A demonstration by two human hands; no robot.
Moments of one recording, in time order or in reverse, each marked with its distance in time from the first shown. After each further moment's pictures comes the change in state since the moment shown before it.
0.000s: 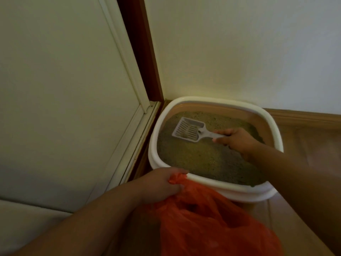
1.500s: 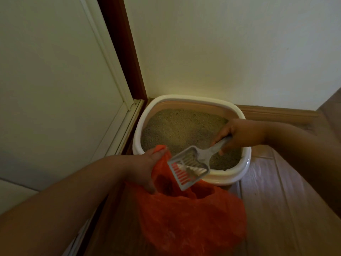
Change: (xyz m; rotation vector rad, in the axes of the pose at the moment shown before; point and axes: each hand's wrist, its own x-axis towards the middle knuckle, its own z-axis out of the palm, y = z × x) left_hand -0.006 0.032 -0.019 0.614 -0.264 -0.015; right_hand -0.096 -0.046 -0.073 -0.799 -0.444 -0.282
